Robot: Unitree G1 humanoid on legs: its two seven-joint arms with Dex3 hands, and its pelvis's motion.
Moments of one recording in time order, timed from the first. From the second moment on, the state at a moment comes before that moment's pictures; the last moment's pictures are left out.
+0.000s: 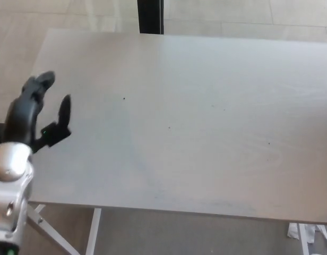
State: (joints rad) left_arm -0.22 0.34 0.10 0.22 0.00 0.28 0.02; right_arm -0.32 -0.40 -0.84 0.18 0.38 0.40 -0.21
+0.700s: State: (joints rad) left_arm 0.50 0.36 0.89 0.16 -0.19 0.10 -0.08; right_arm 0.30 -0.44 -1.31 0.11 0.51 0.41 -0.07
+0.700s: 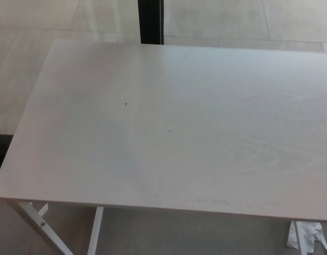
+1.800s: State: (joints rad) left_arm 0.47 0.49 0.66 0.66 -0.21 0.08 -0.20; right_arm 0.28 -0.70 -1.02 0.66 0.44 0.32 -0.06
